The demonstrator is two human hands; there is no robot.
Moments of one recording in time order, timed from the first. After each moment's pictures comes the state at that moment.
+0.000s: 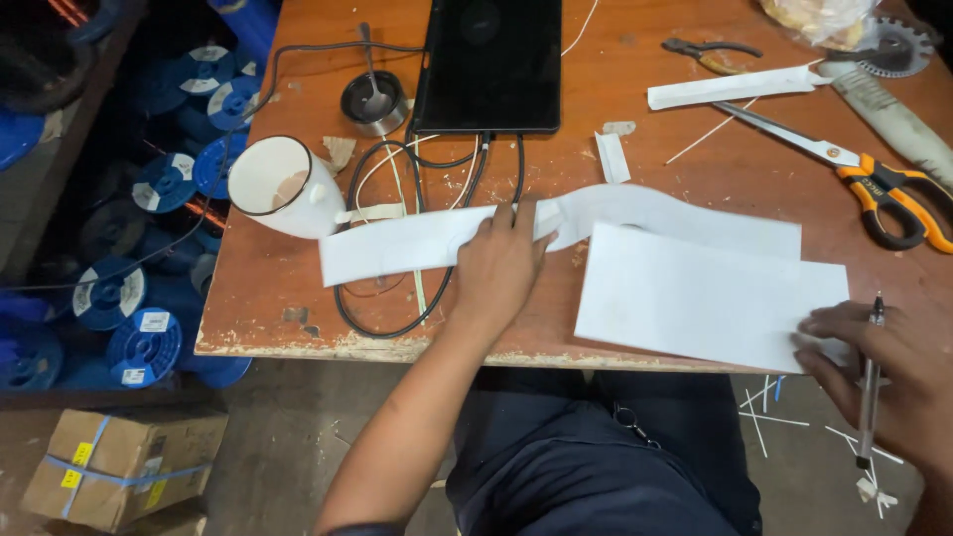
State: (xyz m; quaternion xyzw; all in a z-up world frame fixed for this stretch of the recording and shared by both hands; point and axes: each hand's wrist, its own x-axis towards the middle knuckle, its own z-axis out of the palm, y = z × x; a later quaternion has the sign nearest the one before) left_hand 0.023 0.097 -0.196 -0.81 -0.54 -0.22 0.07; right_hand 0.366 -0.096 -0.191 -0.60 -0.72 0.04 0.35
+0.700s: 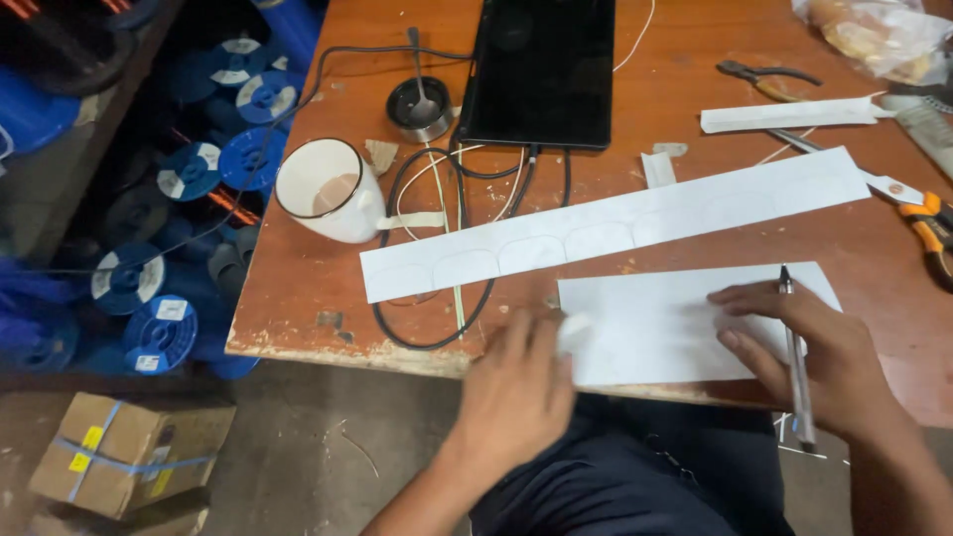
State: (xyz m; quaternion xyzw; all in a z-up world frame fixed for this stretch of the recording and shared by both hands) left_hand -0.033 -0.011 -0.134 -0.81 -0.51 -0.20 -0.19; right_hand 0.255 -0.025 -0.134 -0.55 -0.76 0.10 0.34
